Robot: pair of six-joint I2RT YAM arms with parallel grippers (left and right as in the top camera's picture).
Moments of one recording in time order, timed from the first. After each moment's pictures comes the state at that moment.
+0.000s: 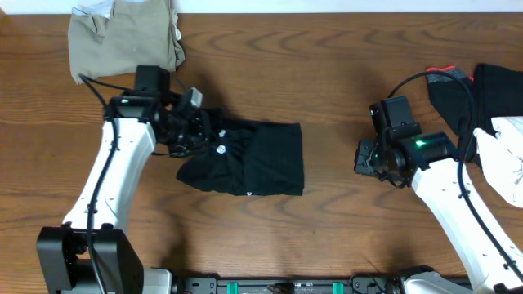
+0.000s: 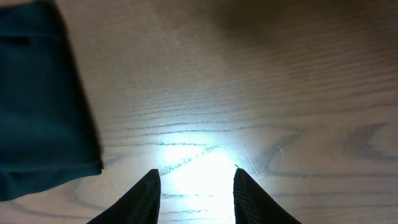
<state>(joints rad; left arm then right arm) -0.07 1.57 1.22 -1.00 0.57 -0.31 0.27 1.35 1.02 -0.98 0.02 0.50</state>
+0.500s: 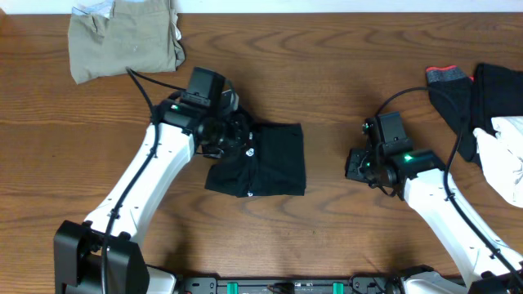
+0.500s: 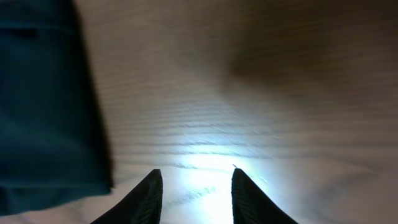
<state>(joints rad) -0.33 1.57 1.22 -0.87 0.42 -0.52 0.27 1.35 0.81 -0.66 -0.10 0.50</state>
